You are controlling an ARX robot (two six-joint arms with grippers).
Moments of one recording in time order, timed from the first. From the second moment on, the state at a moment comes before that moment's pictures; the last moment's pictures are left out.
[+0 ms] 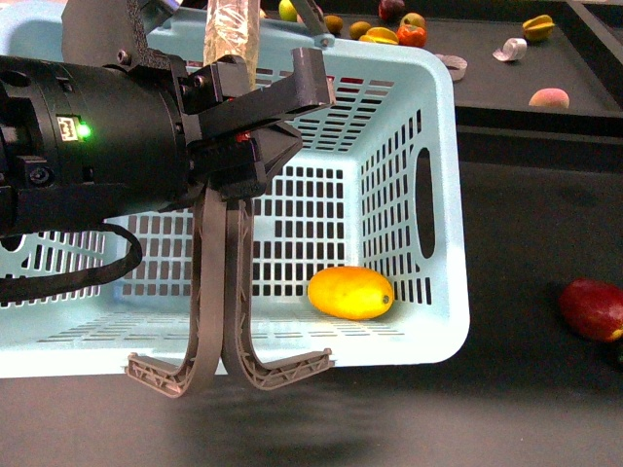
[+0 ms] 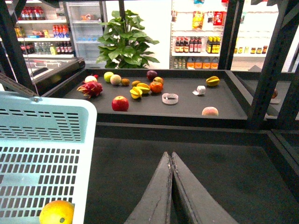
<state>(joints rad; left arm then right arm) -0.45 1.65 0.59 0.71 0.21 -0.43 0.00 0.01 0.01 0.00 -0.01 0.00</state>
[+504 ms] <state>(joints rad) -0.45 1.65 0.59 0.71 0.21 -0.43 0.00 0.01 0.01 0.00 -0.01 0.00</state>
